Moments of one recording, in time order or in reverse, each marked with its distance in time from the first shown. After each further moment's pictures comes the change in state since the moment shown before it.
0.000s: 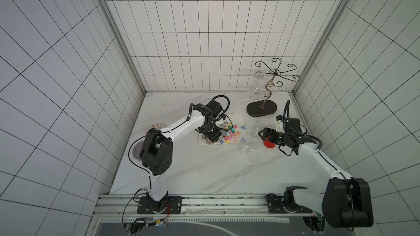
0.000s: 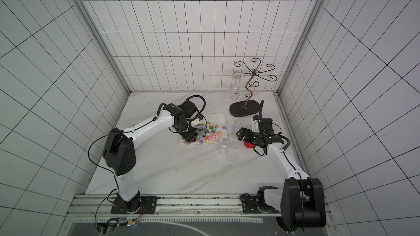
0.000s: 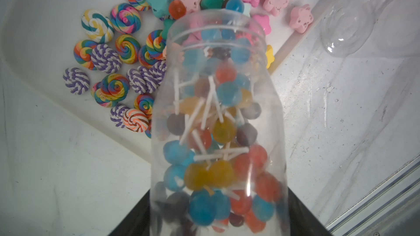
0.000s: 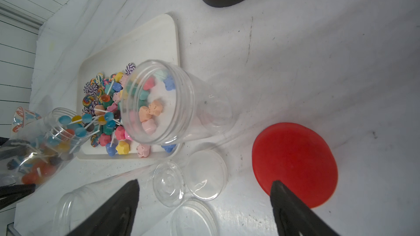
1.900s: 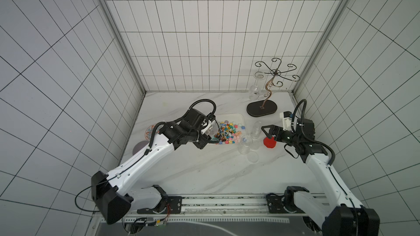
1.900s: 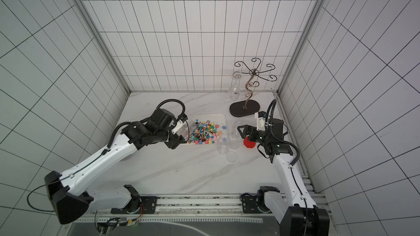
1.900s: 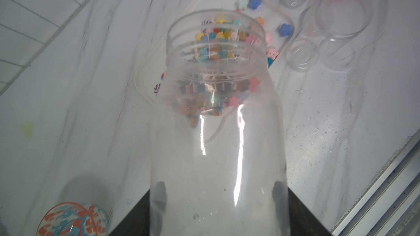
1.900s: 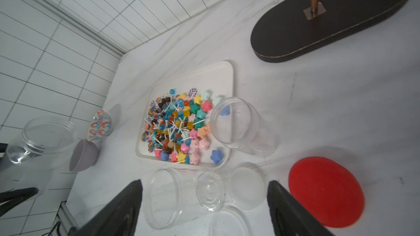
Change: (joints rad) left arm -0.039 -0.693 -0.457 0.281 -0.048 0.043; right arm -0.076 -0.232 -0.018 0.065 -0.271 0.014
